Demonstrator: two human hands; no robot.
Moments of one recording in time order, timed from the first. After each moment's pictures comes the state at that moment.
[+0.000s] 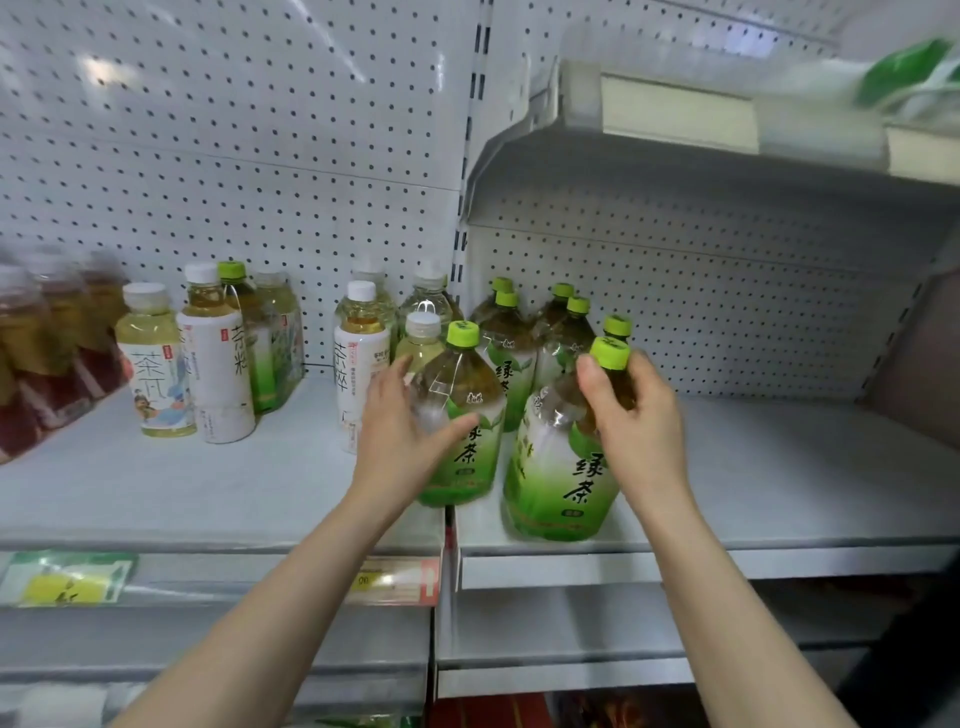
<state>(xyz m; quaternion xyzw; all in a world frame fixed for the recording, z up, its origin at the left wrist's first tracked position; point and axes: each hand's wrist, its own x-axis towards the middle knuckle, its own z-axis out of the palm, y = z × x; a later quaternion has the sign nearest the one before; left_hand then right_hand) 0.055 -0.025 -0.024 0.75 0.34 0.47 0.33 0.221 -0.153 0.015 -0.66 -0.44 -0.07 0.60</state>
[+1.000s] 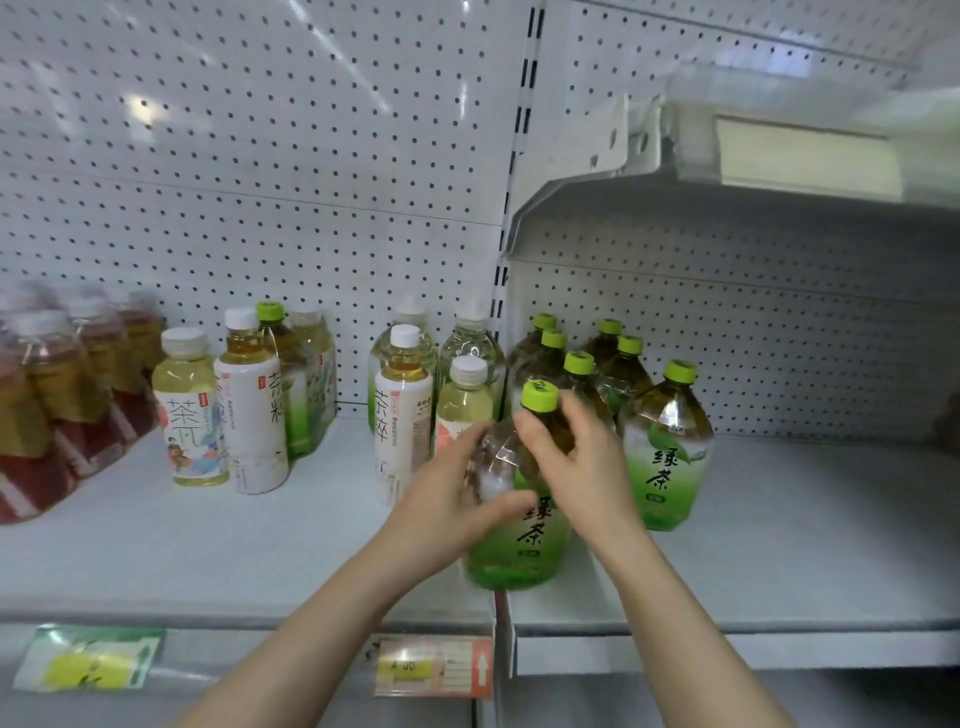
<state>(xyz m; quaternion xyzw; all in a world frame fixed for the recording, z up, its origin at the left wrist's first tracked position) 0.042 0.006 -0.028 0.84 0.22 0.38 0.32 0.177 -0.072 0.007 -0.68 -0.54 -0.01 0.51</state>
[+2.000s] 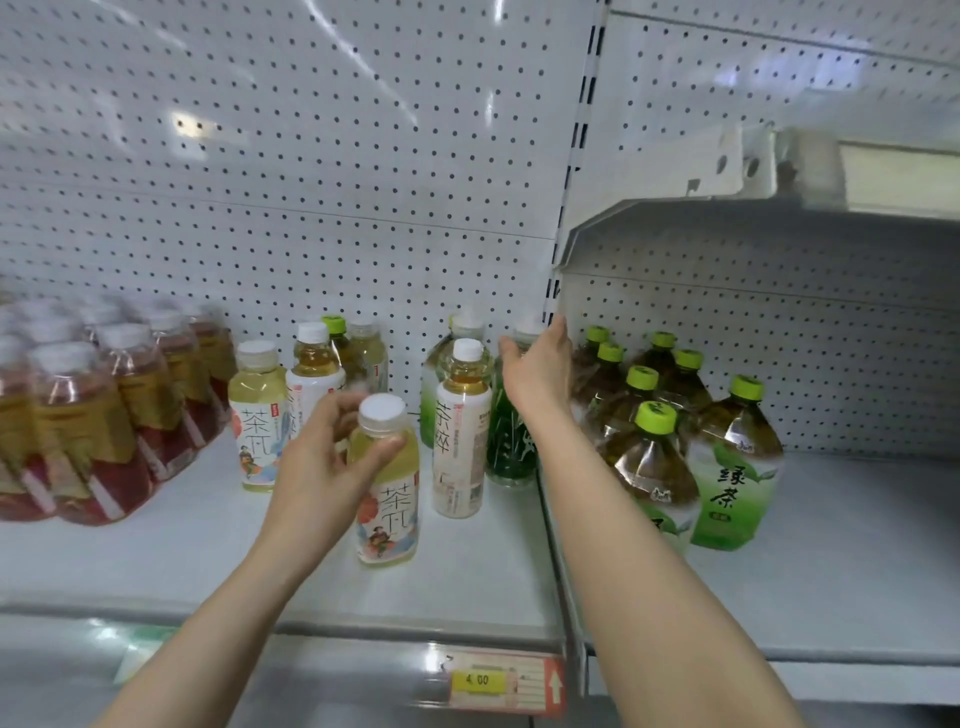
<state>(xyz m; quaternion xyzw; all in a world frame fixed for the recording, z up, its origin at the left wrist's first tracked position) -0.078 0.063 -0.007 0.70 0.35 0.53 0.34 0.144 0.076 0.057 -0.75 -0.40 0.04 0.53</state>
